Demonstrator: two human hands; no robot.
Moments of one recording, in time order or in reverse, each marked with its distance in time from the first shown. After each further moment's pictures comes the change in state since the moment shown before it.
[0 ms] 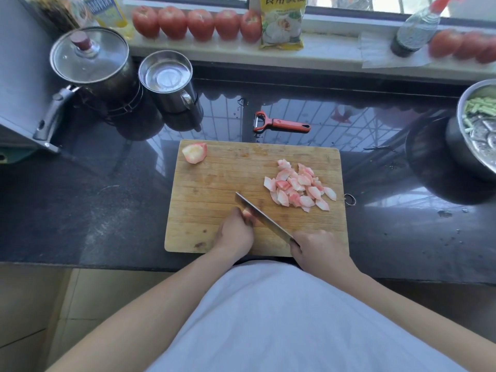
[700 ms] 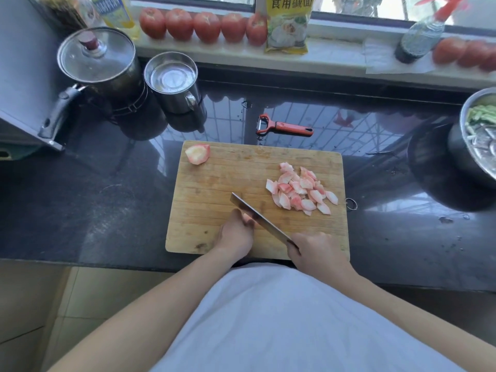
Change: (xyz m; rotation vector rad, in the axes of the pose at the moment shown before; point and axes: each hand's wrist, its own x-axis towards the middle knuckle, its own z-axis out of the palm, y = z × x) left_hand 0.005 -0.001 0.000 0.006 -0.016 -0.039; right_hand 0.004 -0.003 0.000 0.004 0.045 -0.076
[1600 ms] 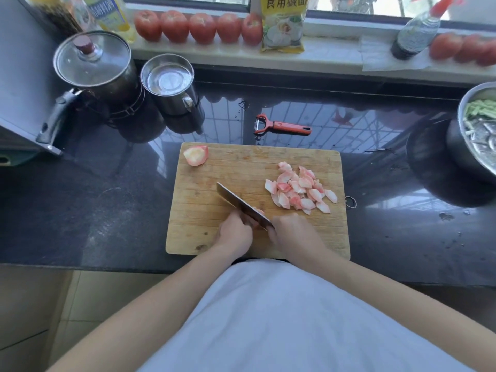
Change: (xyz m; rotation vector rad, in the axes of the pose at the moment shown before) left_hand 0.020 -0.014 0.007 -0.122 -0.054 0.010; right_hand 0.046 -0.026 0.005 0.004 -0.155 0.108
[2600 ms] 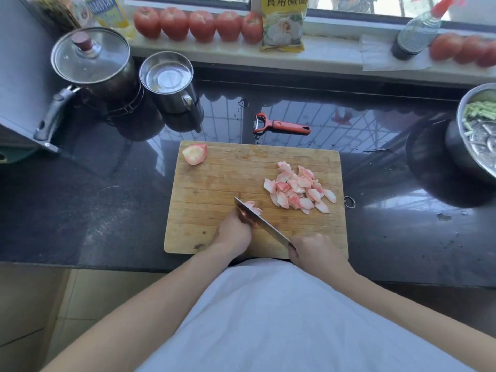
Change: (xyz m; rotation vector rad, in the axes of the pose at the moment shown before) left_hand -0.009 0.006 -0.003 -0.095 -0.016 0.094; right_hand -0.044 0.024 -0.007 -0.062 -0.141 0.071
